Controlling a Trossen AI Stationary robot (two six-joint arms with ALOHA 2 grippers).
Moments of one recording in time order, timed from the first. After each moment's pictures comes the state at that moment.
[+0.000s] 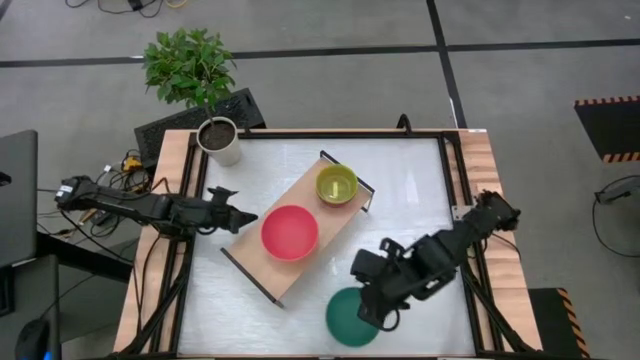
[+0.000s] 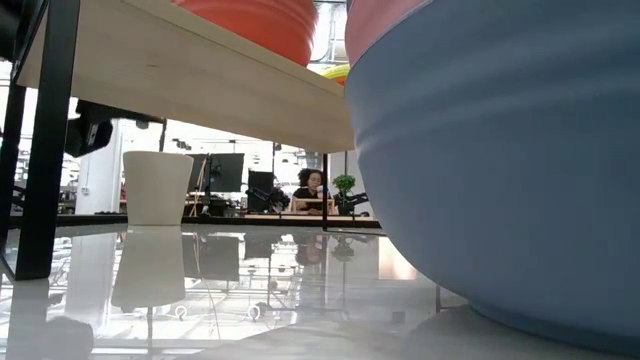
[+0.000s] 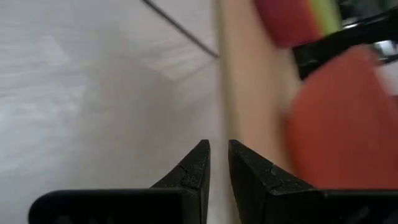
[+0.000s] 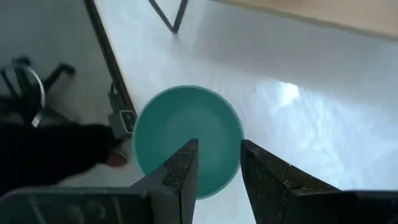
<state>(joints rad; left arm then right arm) -0.17 0.49 0.28 -0.18 -0.33 -1.16 0.59 1.90 2.16 -1.43 0.23 1.01</state>
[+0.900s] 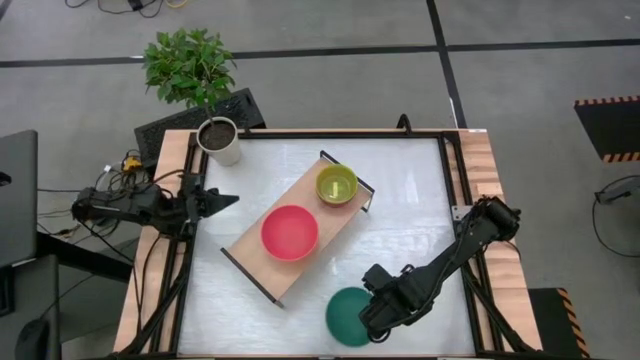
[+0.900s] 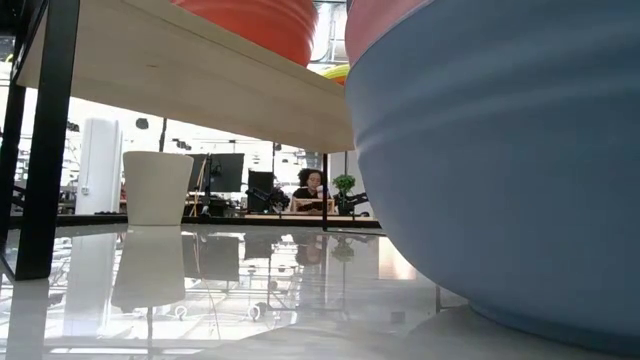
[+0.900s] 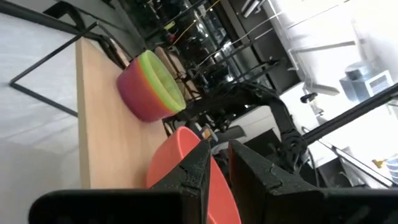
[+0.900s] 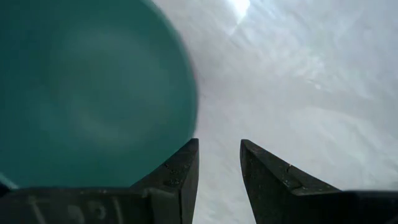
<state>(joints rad) -0.17 0.11 0.28 -0.03 -0.33 -0.99 0.66 1.92 1.73 -1.31 0.10 1.50</state>
